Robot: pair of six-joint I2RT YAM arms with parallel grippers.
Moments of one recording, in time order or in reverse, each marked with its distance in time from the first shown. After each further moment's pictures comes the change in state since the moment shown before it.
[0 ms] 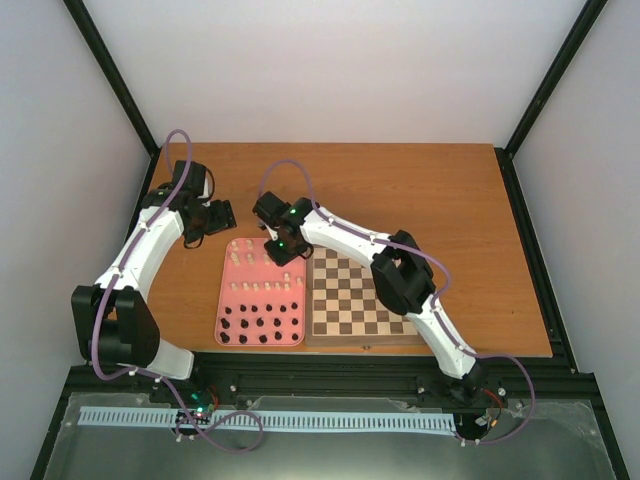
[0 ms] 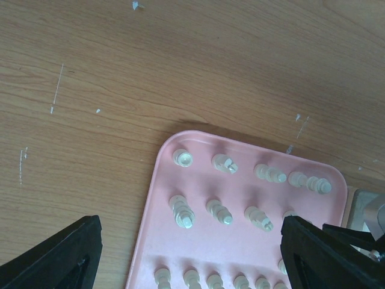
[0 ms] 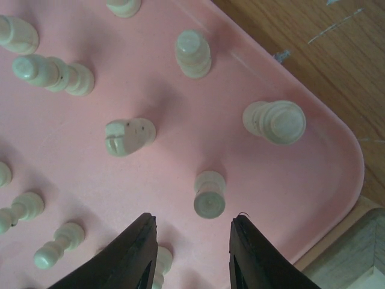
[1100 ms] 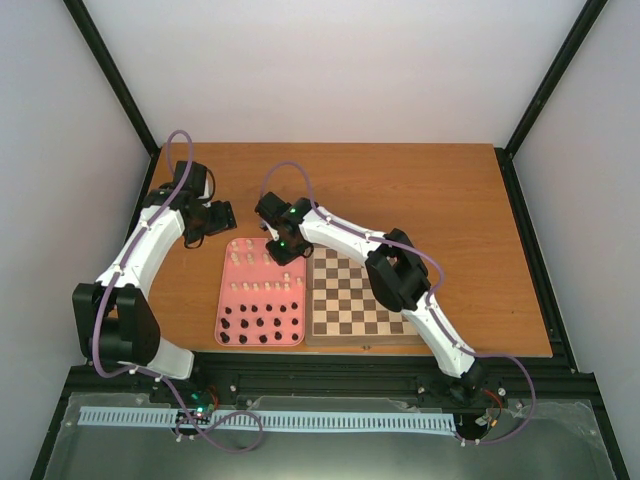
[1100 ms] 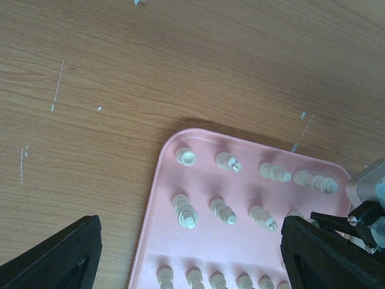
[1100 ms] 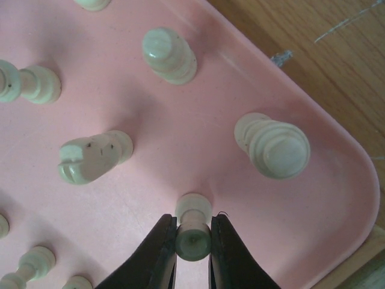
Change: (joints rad) left arm 0.000 0.011 0.000 -0.004 -0.005 0.004; right arm -0.024 0.069 0.044 0.003 -0.021 -0.022
